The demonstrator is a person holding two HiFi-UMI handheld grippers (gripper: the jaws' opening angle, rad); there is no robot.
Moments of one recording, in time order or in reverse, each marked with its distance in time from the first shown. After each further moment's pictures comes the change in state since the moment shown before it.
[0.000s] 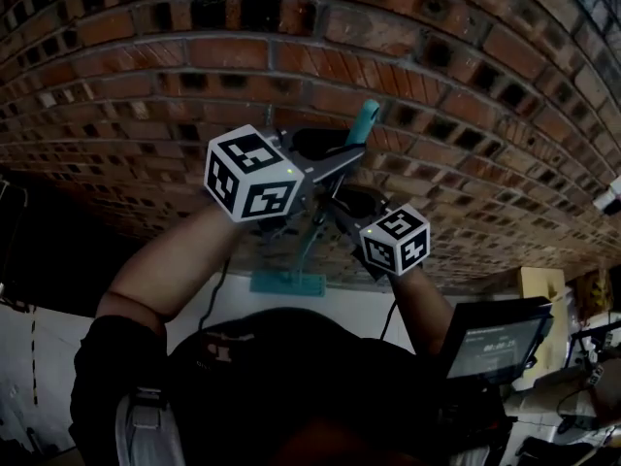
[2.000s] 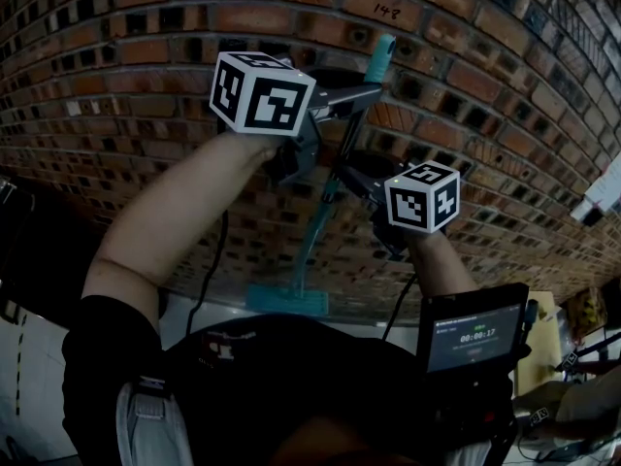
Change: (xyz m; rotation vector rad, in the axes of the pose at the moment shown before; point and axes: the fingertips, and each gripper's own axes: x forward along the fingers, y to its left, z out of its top) left arm -0.001 -0.011 0.155 0.024 -0.100 -0.071; right arm -0.051 0.001 0.149 -0.046 -0.070 0.007
